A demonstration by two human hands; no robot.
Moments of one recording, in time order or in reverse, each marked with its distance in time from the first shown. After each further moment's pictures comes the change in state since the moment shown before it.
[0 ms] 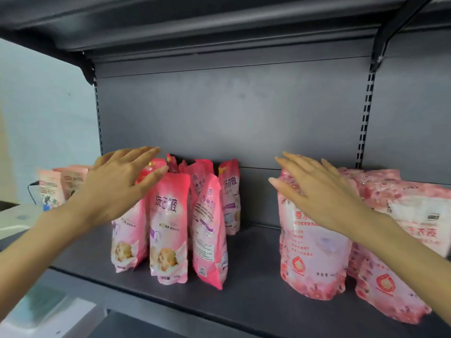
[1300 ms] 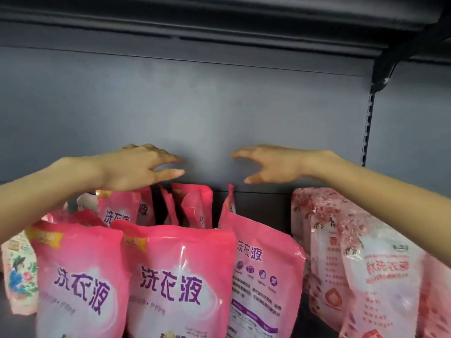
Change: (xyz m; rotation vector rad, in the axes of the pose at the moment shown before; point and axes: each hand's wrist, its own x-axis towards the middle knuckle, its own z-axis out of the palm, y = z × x) left_hand 0.188 -0.077 0.108 -0.092 -0.381 0.465; right_hand 0.210 -0.031 0.039 -0.120 -0.371 -0.095
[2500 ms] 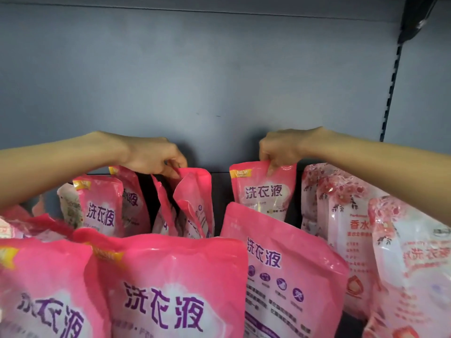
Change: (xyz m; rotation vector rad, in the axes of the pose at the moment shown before) left_hand 0.085 -0.014 0.042 -0.166 -0.302 0.249; right_hand 0.038 0.047 0.033 -0.234 -0.228 0.089
